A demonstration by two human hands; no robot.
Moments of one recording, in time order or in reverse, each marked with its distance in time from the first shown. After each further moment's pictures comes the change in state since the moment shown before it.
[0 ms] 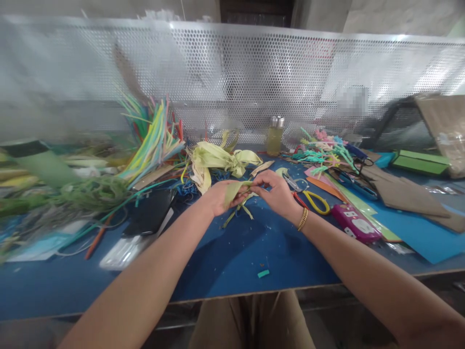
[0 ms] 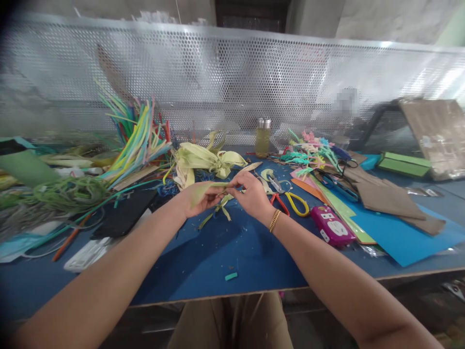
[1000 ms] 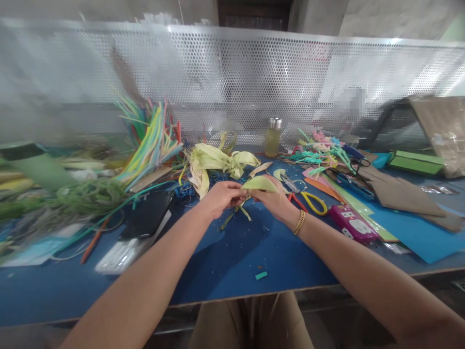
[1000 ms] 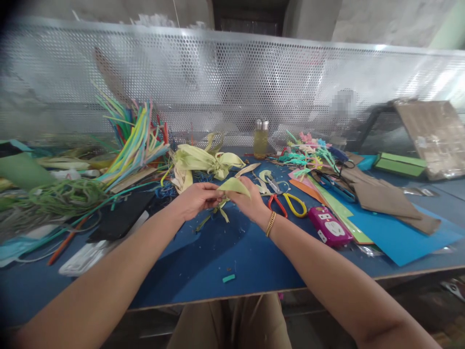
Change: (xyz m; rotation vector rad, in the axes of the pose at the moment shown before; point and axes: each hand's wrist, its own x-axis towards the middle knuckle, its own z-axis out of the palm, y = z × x) left_hand -0.007 -0.002 0.006 0.220 0.054 0.123; right_hand -0.007 0.001 0.011 0.351 -0.024 0.415
